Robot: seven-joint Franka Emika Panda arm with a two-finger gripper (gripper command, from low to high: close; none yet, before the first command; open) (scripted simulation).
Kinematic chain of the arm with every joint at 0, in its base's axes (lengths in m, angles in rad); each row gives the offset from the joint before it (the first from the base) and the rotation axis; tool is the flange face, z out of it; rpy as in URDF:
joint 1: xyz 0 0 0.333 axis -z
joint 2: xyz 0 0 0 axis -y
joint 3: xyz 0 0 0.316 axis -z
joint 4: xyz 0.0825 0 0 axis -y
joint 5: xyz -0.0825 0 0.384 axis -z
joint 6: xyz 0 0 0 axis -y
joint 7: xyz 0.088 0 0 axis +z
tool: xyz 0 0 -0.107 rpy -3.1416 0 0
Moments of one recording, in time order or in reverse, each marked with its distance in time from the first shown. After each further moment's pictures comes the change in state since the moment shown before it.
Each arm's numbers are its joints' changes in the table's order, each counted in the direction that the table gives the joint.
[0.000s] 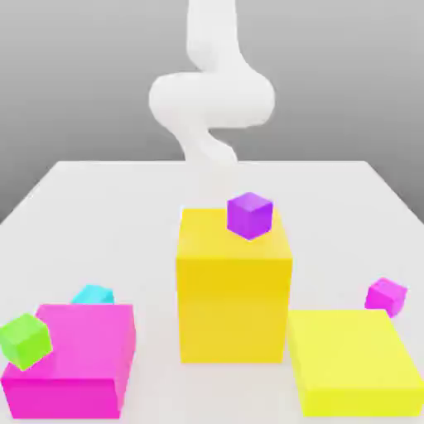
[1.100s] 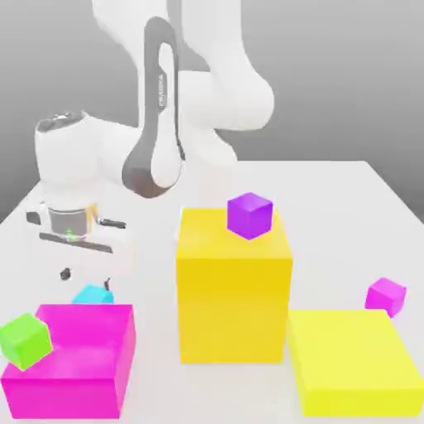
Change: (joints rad) arm 0.348 -0.847 0.234 -0.510 -0.213 0.625 0.471
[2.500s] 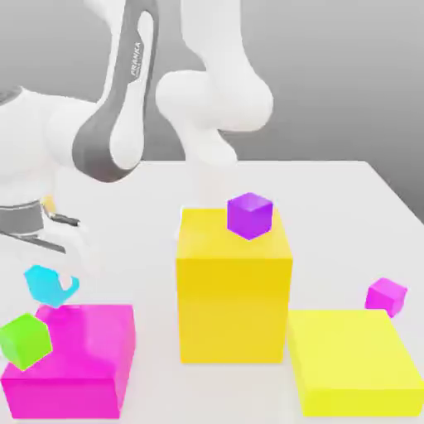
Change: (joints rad) arm 0.087 0.090 -0.143 0.328 0.150 -0.444 -0.368
